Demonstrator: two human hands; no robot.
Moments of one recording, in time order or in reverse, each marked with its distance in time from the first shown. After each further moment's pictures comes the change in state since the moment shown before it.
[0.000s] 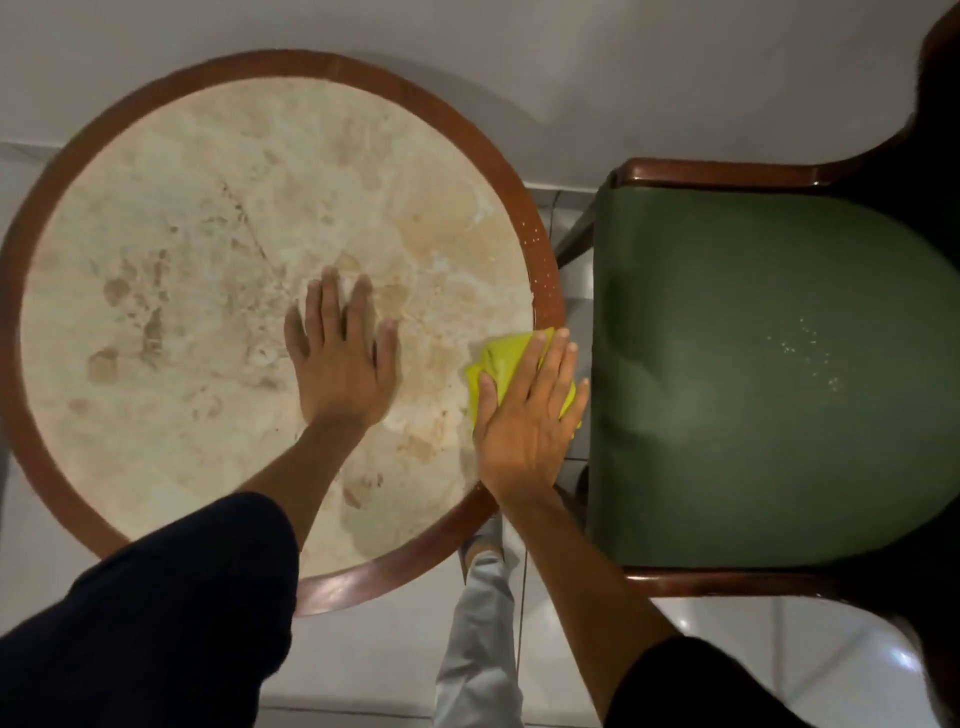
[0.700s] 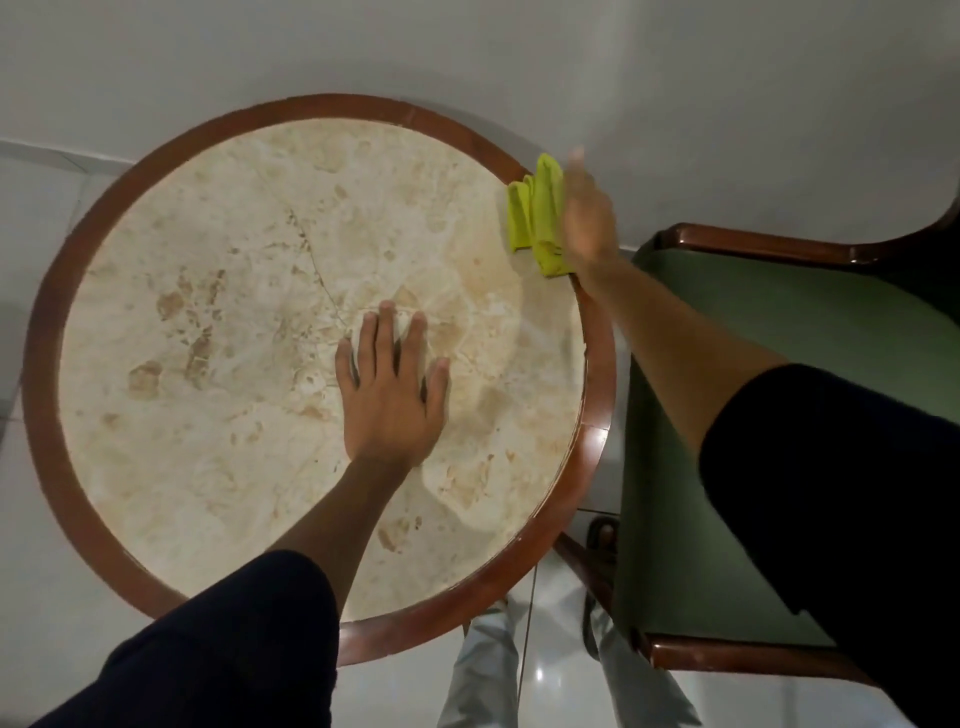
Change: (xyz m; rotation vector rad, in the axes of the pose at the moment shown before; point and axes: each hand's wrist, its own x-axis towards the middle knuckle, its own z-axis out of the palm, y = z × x) left_hand 0.002 -0.004 0.005 -0.040 0.056 0.015; right_hand 0.245 -0.081 -0.036 0.698 -0.263 0.171
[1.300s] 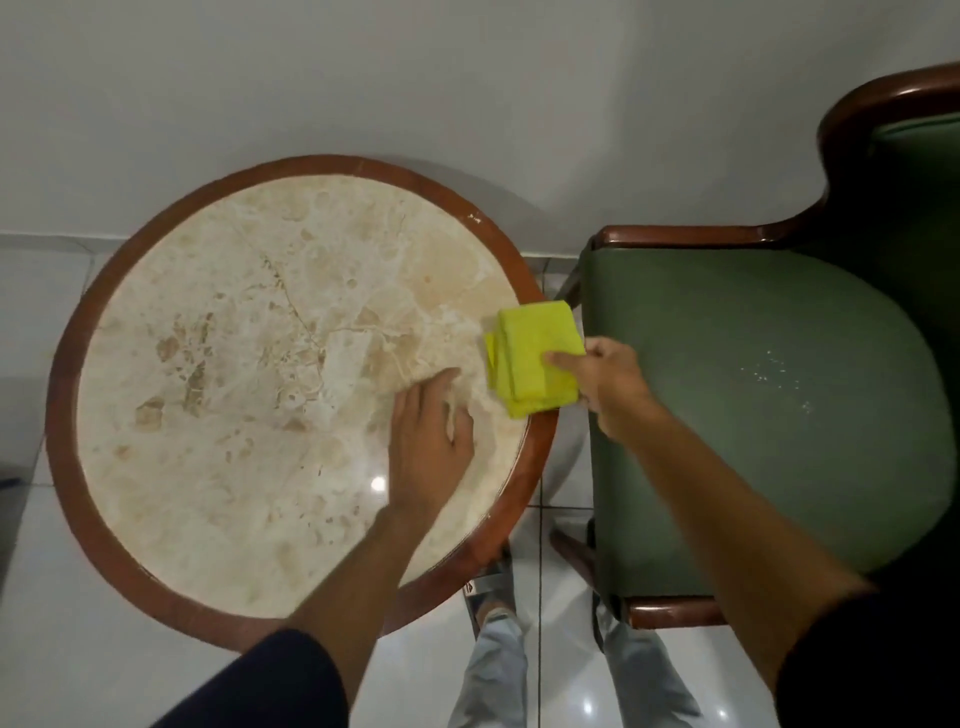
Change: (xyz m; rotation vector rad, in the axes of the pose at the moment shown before) left_hand -0.055 0.080 -0.059 -0.558 -0.032 0.067; right_hand -0.141 0.094 -0.085 0.362 -0.114 0.350
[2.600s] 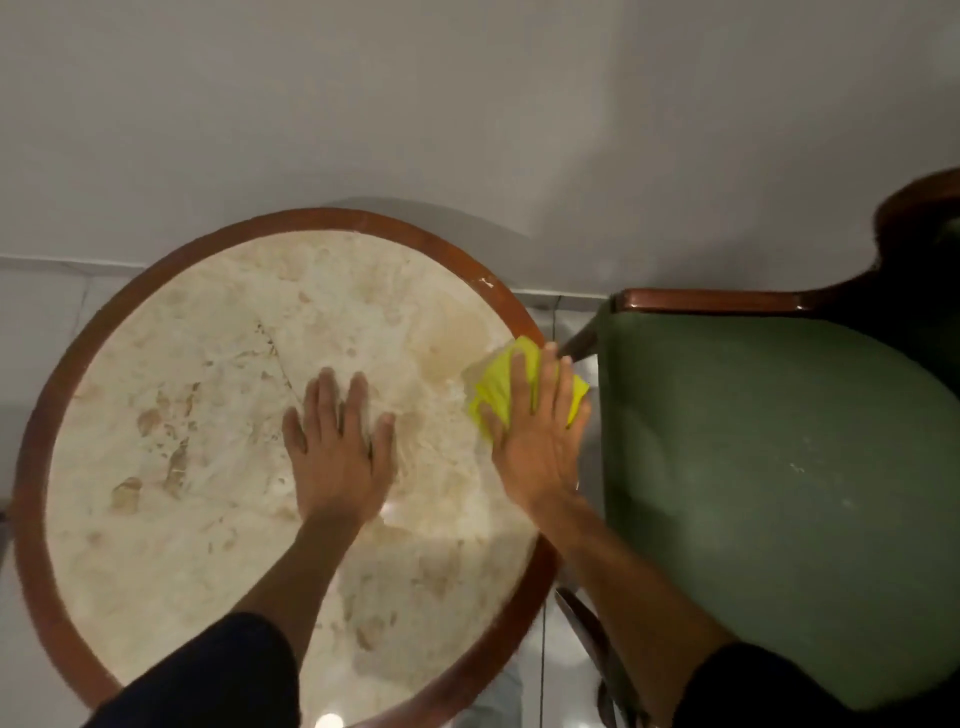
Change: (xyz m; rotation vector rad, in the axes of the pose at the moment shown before) left_hand 0.086 -0.103 -0.015 0.627 -0.006 -0.151; right_hand 0.039 0.020 0.081 -1.081 0.207 -0.639
